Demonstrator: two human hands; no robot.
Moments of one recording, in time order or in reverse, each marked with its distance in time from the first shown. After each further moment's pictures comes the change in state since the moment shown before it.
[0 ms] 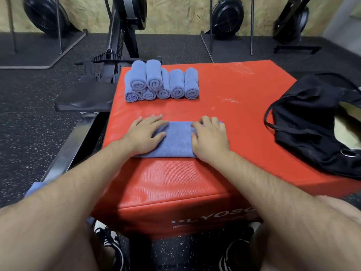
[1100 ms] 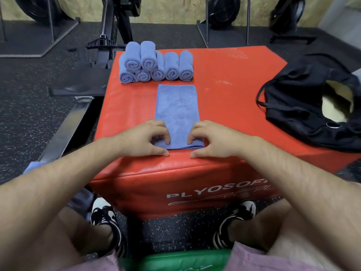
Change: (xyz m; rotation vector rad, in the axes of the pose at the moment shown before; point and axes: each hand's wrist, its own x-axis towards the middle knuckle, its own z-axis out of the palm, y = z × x) left_hand -0.077 0.047 -0.008 -0.305 -0.140 0.429; right_hand -0.059 0.043 -0.026 0.419 -0.362 -0.540
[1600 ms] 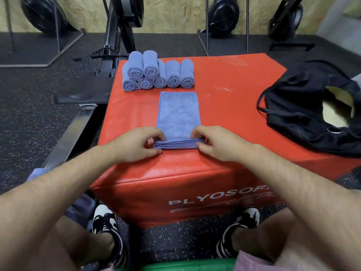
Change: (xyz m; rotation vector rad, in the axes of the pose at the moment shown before) left_hand -0.017 -0.008 -0.006 0.077 0.110 -0.102; right_hand -0.004 0.002 0.005 0.027 0.149 0.127
